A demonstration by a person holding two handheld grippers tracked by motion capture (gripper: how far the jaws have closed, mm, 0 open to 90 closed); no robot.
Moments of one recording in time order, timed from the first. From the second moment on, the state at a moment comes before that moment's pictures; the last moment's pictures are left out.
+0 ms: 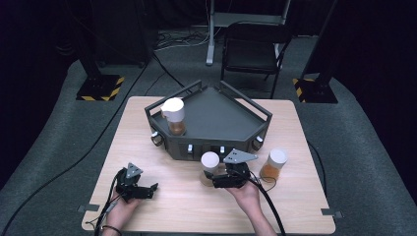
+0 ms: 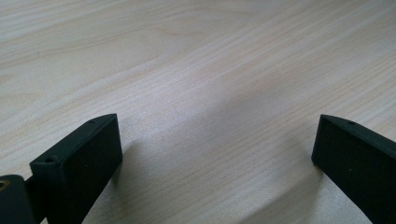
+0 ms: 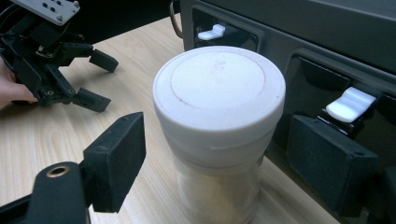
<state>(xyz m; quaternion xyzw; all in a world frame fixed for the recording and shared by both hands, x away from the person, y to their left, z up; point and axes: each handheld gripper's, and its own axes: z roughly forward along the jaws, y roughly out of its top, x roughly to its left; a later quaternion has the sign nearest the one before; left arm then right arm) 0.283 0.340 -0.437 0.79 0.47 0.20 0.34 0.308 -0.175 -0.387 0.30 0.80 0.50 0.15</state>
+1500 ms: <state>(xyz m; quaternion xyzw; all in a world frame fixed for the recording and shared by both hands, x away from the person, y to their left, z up) 0.283 0.340 -0.437 0.79 0.47 0.20 0.34 0.309 -0.170 -0.357 0.30 0.81 0.49 0.15</state>
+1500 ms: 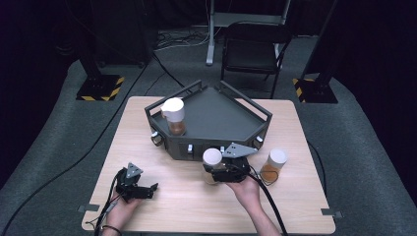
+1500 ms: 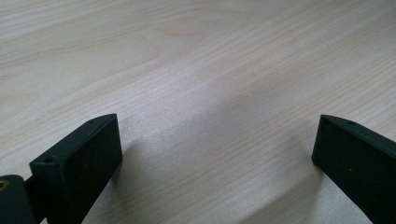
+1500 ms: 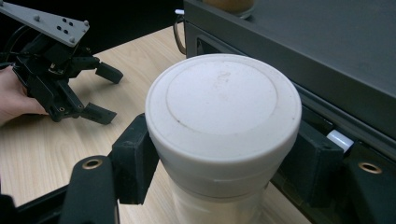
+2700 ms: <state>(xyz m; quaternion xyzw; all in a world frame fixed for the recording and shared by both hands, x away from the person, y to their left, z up) 0.283 0.340 -0.437 0.79 0.47 0.20 0.34 0.320 -0.167 -0.297 0.29 0.80 0.50 0.17</state>
